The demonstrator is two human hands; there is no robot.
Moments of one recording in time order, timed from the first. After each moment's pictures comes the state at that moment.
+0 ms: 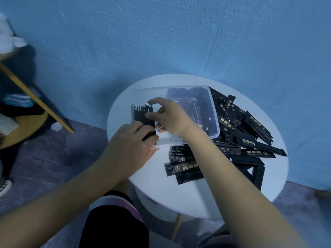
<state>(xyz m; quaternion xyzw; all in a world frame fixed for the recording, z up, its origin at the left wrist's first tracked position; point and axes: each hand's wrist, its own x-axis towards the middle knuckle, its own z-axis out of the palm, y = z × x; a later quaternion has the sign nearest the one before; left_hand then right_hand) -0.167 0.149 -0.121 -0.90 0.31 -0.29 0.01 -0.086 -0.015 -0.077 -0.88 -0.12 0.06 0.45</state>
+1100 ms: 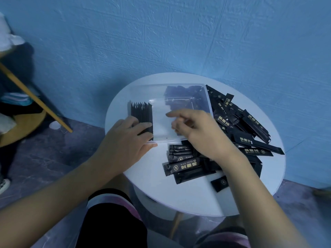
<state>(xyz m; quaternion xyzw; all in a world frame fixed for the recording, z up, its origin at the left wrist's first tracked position) -0.159 0.154 -0.118 -0.91 0.31 -0.28 0.00 -0.157 -0.078 -0.053 -0.90 -0.17 -0.02 0.41</state>
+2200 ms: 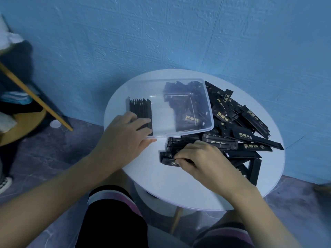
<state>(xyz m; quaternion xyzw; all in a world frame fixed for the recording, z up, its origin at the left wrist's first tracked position) -0.158 0.152 -0.118 -0.91 0.30 -0.28 -0.02 -0.214 -0.105 -0.095 -0.95 -0.26 -0.01 0.15</state>
